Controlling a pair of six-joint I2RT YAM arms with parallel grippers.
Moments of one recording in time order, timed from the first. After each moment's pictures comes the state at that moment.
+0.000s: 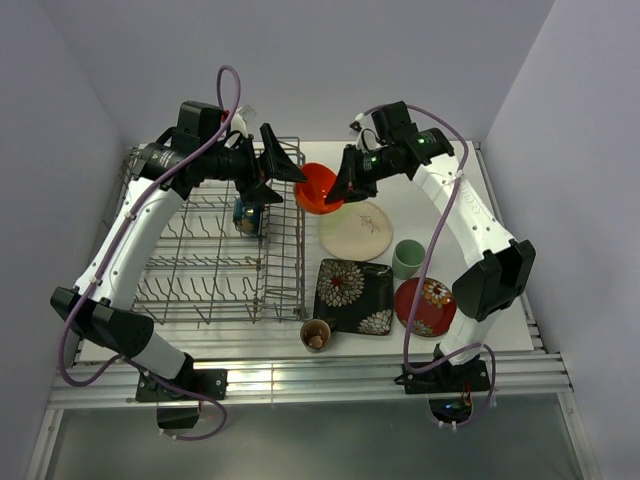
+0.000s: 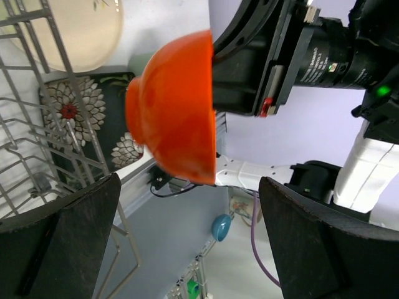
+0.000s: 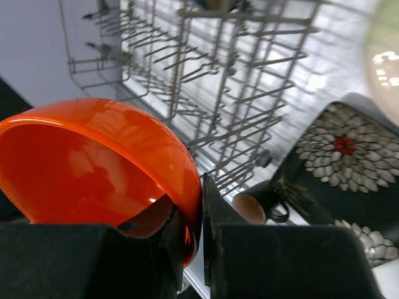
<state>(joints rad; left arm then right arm) -0.40 1.54 1.82 -0.94 0.65 -0.81 0.38 1.74 1.87 -1.07 -0.63 0.52</state>
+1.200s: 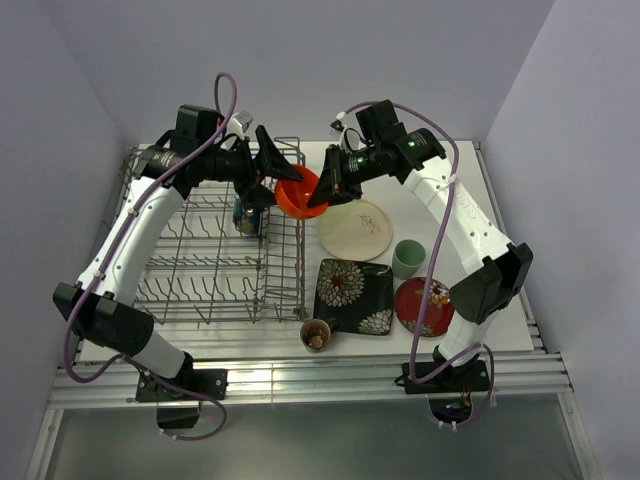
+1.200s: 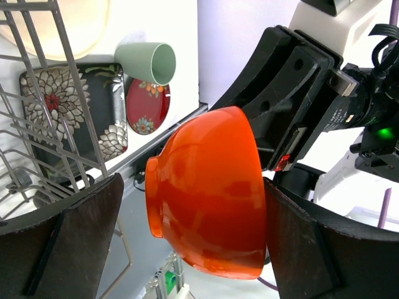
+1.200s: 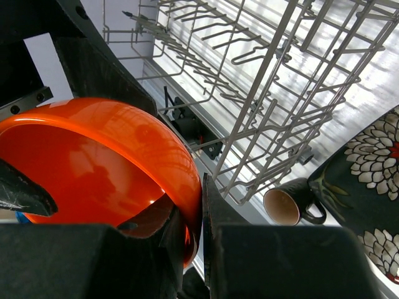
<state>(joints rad) -0.36 1.55 1.76 -0.88 0.75 -0.87 0.49 1.73 1.94 -1.06 -0.70 0.57</state>
